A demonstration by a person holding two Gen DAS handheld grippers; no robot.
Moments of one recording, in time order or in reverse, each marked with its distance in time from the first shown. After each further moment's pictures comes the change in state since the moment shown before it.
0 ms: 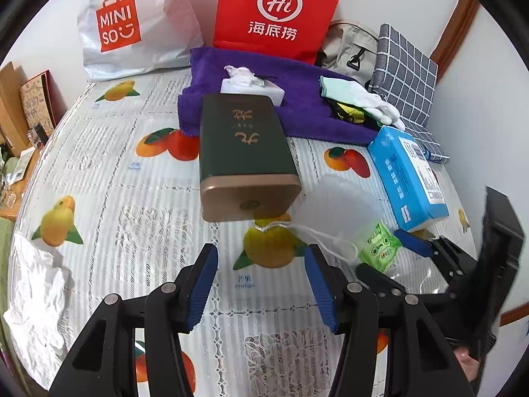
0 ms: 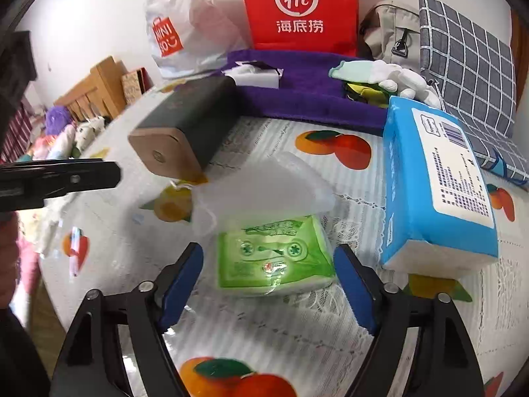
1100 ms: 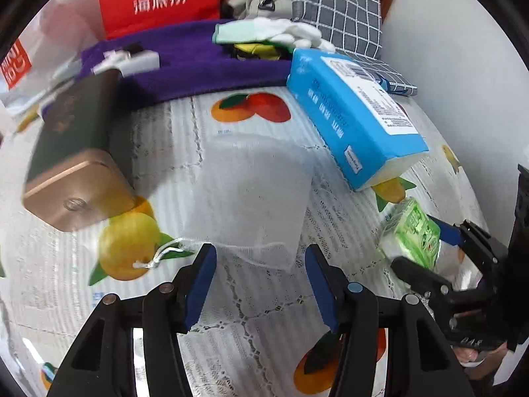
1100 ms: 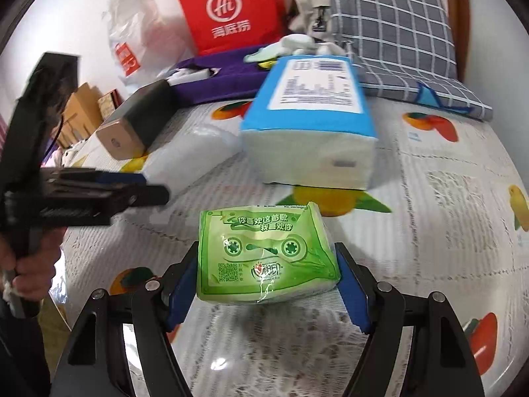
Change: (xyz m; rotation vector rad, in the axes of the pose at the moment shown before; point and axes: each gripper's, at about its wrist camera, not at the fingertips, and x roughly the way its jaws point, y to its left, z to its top) left arm 0.060 -0.106 -0.018 0.243 0.072 -0.043; right arm -0.048 -0.087 -0.072 0.156 -0.043 -0.033
